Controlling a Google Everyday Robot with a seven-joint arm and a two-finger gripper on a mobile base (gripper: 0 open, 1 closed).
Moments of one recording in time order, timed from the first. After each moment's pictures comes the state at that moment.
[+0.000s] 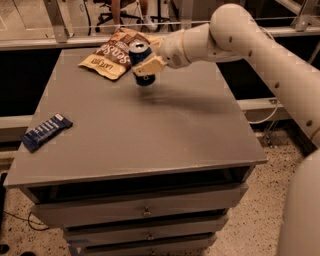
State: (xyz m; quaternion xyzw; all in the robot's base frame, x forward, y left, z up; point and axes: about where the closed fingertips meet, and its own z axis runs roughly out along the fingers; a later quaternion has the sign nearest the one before) arm 0.719 0.036 0.906 -0.55 0.64 0.24 0.48
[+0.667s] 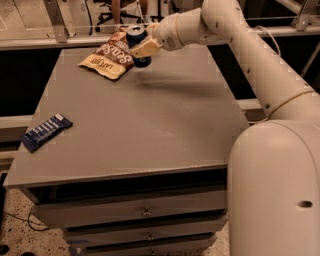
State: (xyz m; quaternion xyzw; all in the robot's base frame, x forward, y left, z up) arm 0.793 0.049 0.926 -0.55 0.62 0.23 0.51
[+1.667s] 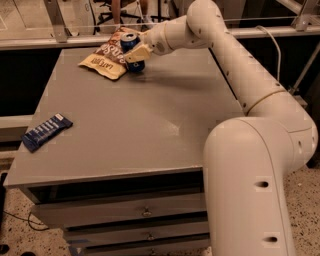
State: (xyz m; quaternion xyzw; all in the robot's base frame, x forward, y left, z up) arm 0.824 0.073 0.894 -0.54 0.64 0.24 0.49
